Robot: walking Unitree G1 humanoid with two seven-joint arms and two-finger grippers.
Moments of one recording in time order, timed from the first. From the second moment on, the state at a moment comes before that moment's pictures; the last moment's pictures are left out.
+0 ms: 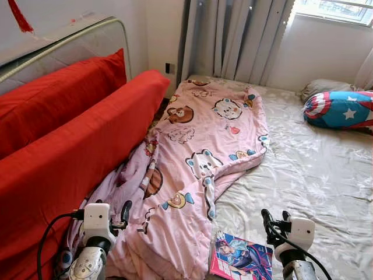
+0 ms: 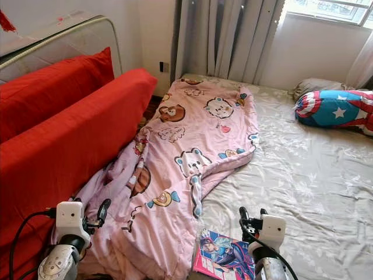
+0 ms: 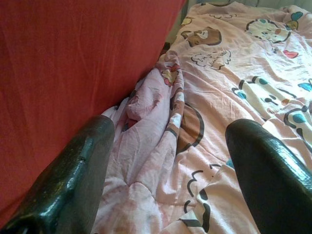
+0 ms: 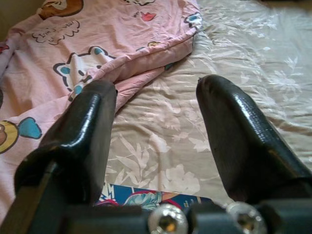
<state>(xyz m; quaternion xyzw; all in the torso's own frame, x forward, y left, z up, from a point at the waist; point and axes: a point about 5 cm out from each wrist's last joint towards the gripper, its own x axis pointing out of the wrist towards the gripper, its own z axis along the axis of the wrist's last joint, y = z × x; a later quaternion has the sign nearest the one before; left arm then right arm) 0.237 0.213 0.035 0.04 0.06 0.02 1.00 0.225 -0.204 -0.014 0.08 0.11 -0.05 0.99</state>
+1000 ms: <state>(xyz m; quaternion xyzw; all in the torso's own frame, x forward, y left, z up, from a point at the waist) 0.237 0.206 0.033 0.04 0.06 0.02 1.00 0.233 -0.204 -0.015 0.05 0.14 -0.05 0.99</state>
